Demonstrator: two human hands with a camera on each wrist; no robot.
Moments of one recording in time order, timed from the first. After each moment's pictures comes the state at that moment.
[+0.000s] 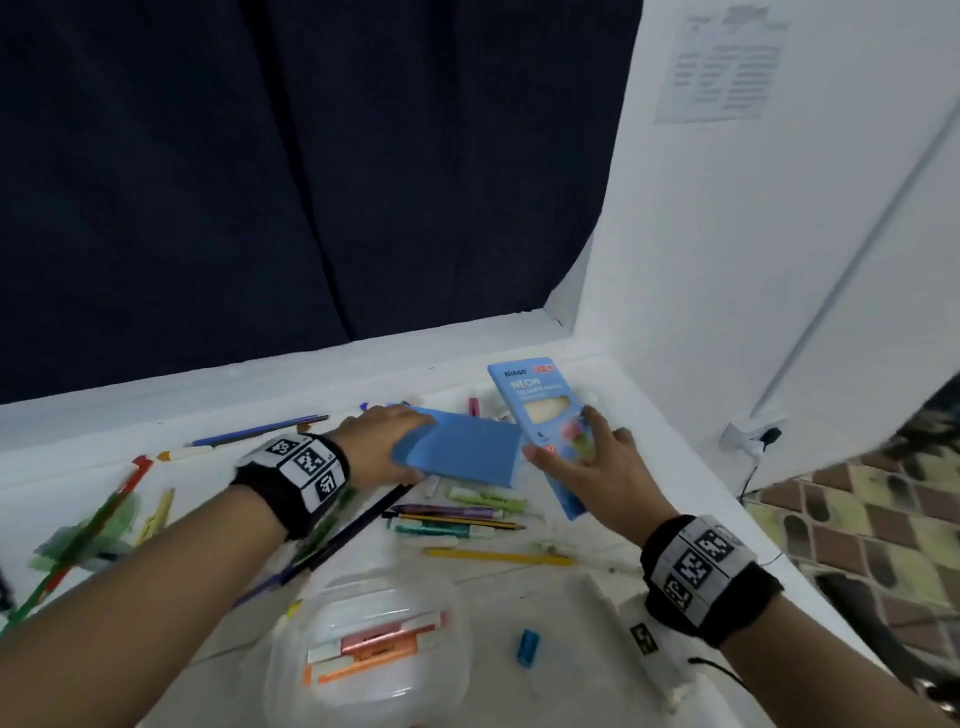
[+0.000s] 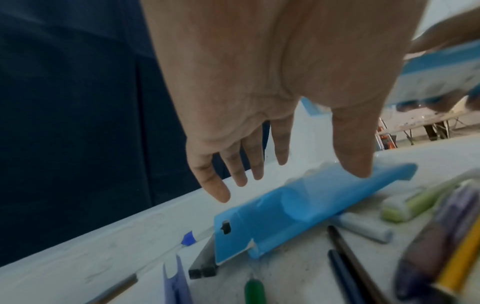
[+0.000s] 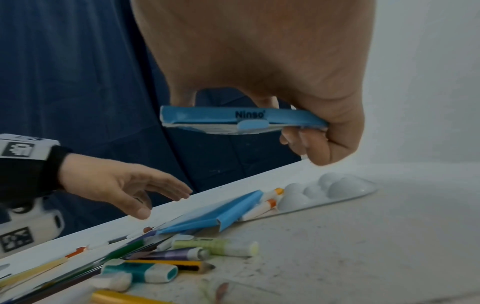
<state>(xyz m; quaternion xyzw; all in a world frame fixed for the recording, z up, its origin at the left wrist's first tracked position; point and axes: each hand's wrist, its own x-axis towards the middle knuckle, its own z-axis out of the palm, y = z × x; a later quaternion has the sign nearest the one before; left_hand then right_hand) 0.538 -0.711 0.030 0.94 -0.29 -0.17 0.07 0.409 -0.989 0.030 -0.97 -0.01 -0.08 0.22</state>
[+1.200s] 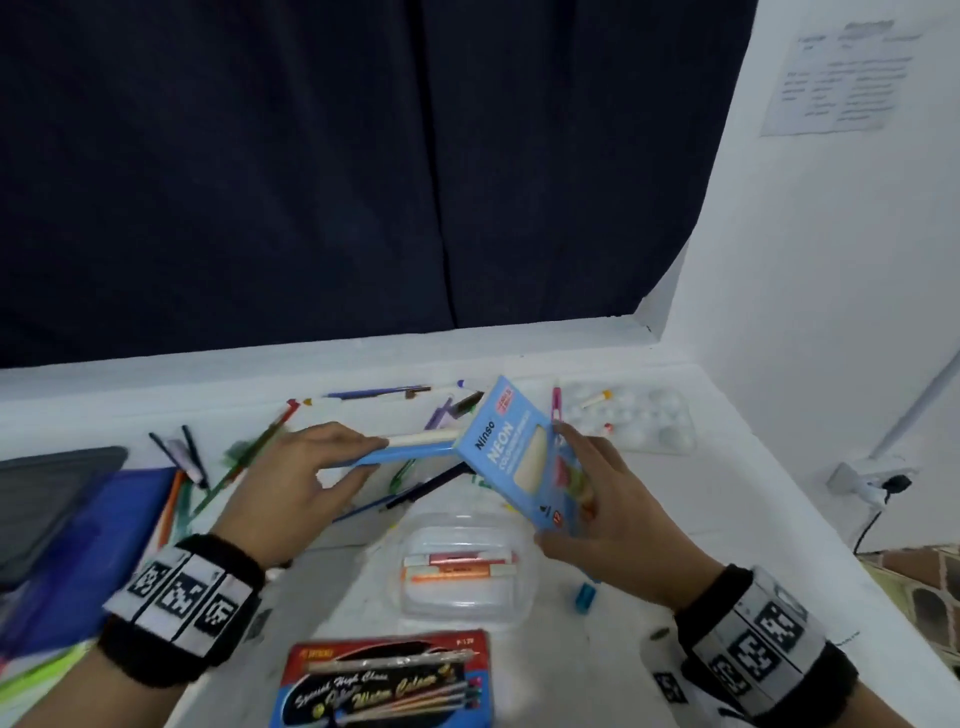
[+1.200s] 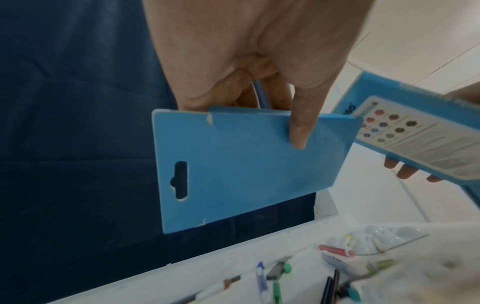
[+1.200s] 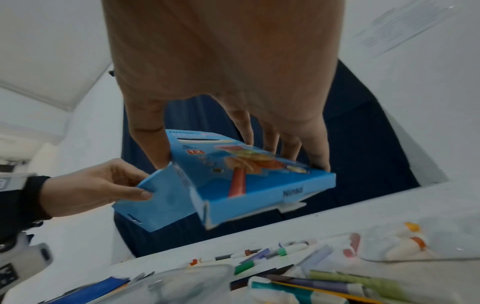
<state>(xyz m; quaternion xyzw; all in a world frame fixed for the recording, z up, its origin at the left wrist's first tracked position) 0.349 -0.593 0.076 0.93 -0.21 0.18 0.25 0.334 -0.925 0.053 -0.90 -0.16 0.01 0.42</state>
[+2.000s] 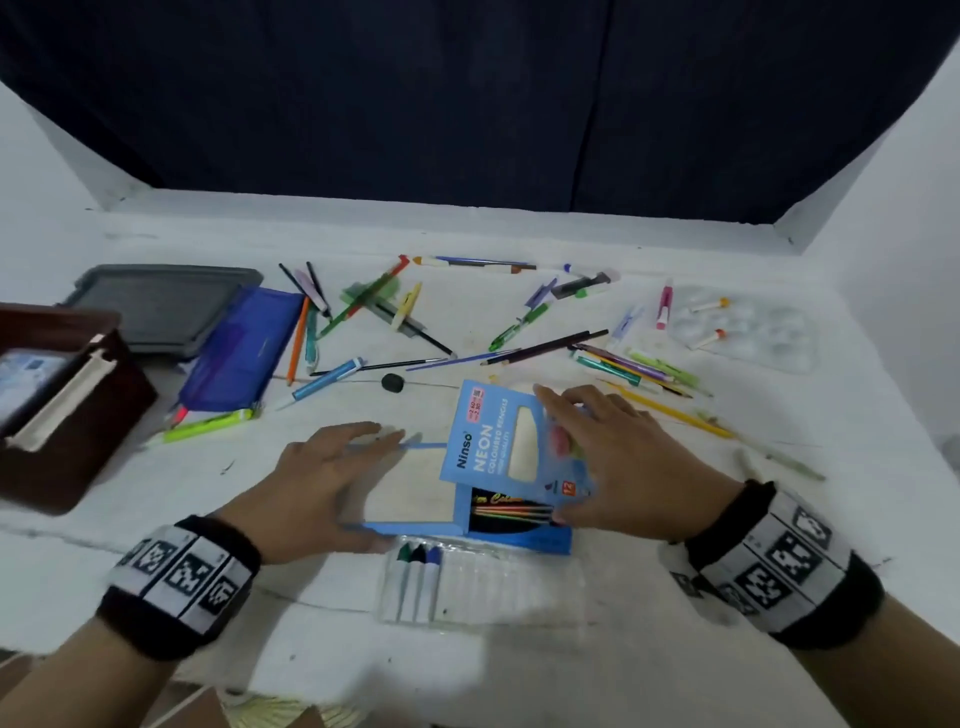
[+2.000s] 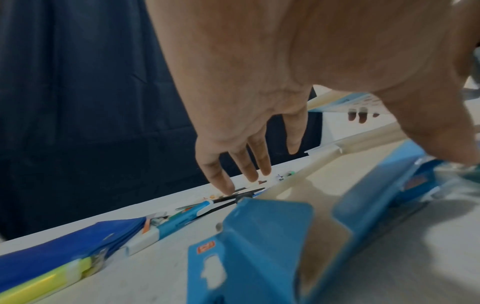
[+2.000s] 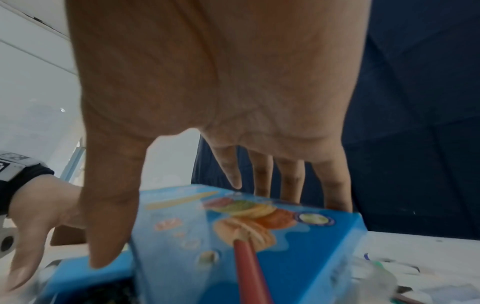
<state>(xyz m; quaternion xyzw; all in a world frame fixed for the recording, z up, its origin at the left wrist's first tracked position) 0.188 -0.513 -0.006 0.98 -0.08 -0.11 0.15 0.280 -0.847 0.044 -0.92 -0.35 0.12 0.11</state>
